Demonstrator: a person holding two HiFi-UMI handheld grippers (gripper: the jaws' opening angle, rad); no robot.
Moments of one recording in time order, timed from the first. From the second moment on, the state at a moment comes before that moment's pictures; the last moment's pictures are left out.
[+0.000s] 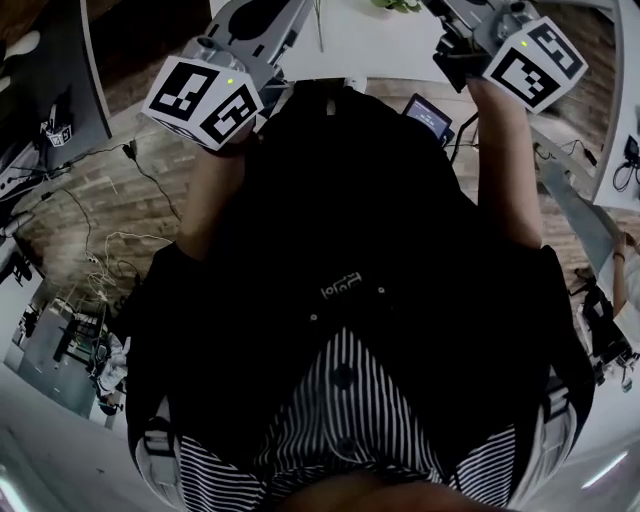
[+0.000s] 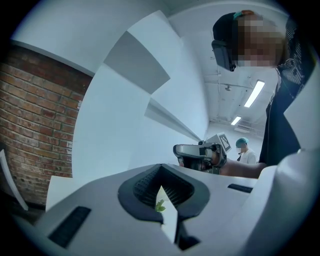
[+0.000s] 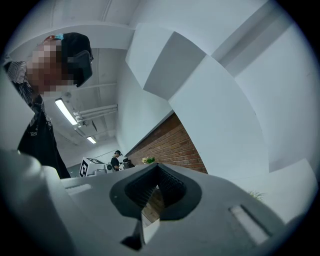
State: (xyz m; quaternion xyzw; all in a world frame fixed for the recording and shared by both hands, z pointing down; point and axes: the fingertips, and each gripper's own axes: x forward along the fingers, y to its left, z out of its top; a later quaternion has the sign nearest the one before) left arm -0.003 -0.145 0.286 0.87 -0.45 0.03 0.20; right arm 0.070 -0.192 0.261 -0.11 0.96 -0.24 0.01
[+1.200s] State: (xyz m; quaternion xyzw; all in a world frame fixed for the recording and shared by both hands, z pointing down) left arm 0.009 -0.181 0.271 0.93 -0.32 0.01 0.19; right arm 0.092 -0.203 0.270 -0.28 0.93 -0.22 0.01
